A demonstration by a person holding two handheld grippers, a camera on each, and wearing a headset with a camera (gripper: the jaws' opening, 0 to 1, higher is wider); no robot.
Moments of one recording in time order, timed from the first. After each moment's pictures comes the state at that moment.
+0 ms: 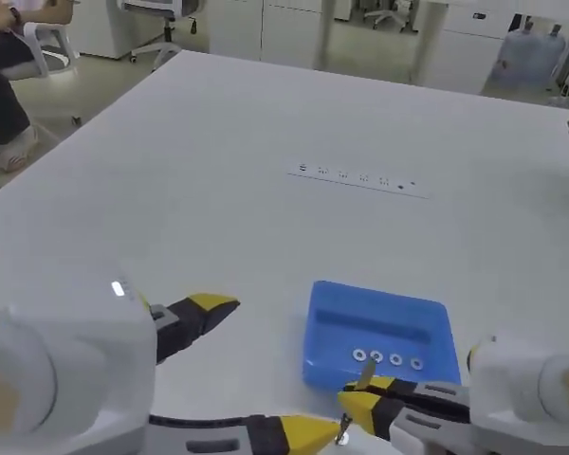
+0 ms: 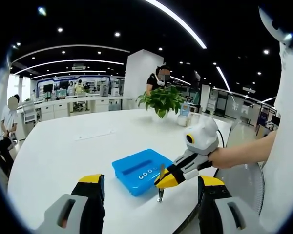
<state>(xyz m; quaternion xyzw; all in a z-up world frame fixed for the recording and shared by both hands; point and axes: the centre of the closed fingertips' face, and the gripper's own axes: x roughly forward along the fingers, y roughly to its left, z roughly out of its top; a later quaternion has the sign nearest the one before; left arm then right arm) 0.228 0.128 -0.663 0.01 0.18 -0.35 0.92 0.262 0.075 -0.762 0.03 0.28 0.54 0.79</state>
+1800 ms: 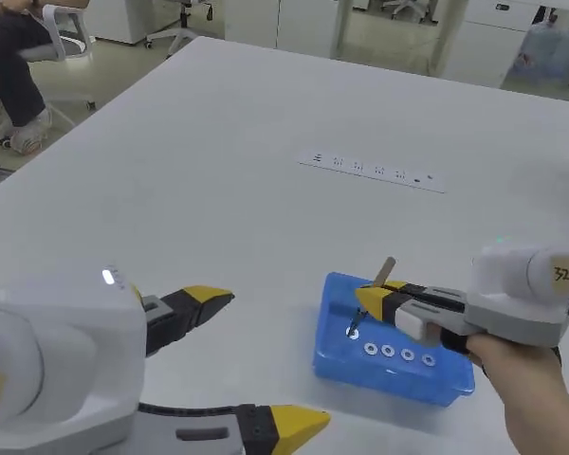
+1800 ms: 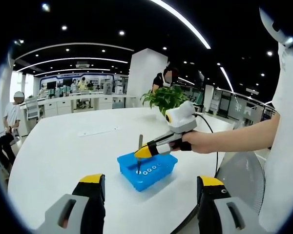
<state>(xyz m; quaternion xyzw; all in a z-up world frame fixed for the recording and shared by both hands) 0.226 0.142 -0.669 0.00 0.19 -0.34 0.92 0.356 0.095 -0.744 -0.01 0.25 0.50 0.83</state>
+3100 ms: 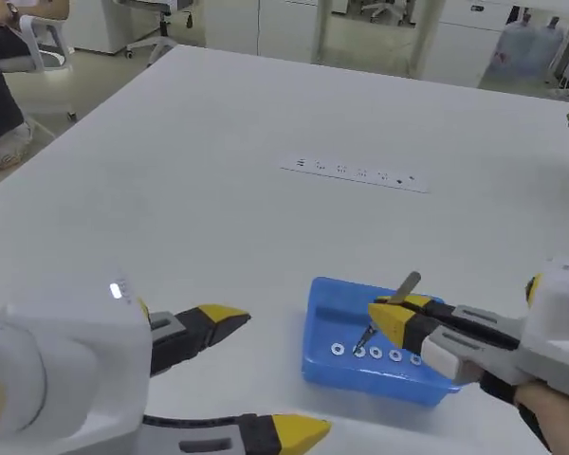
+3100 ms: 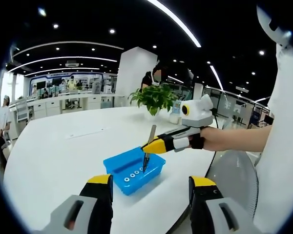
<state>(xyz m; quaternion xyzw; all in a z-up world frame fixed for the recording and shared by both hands) 0.221 0.112 -0.665 -0.01 0.19 -0.40 0.89 0.295 0.059 -0.694 0.02 0.19 0.51 0.84</state>
